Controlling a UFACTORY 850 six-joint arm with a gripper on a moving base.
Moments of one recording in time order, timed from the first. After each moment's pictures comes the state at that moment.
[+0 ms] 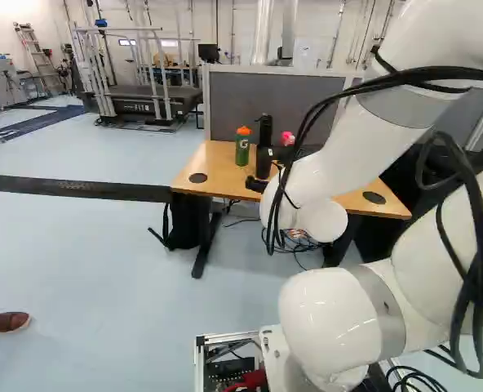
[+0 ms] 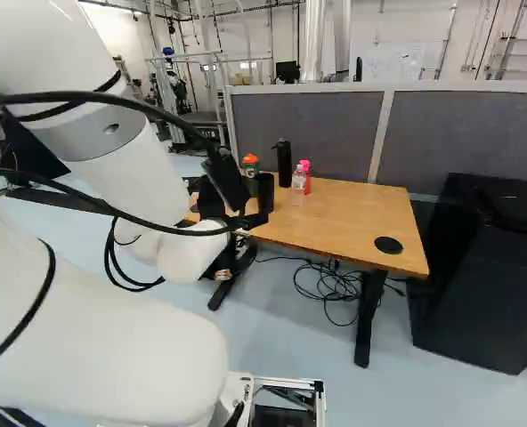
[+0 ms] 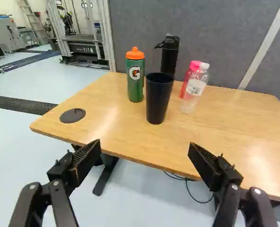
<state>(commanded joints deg) 0.0 16.0 -5.0 0.0 50.0 0.0</state>
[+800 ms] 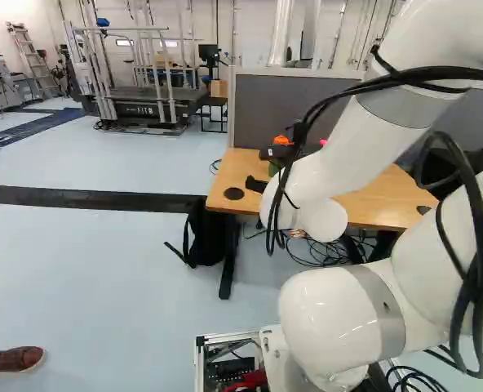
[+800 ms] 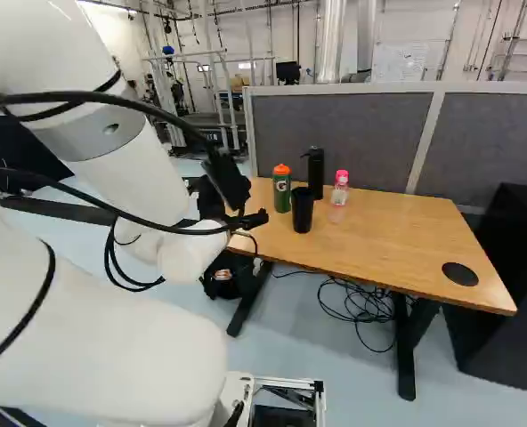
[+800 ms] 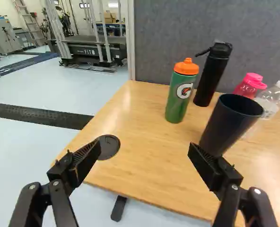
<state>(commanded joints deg) 0.0 16.0 -5.0 0.0 50.0 0.0</state>
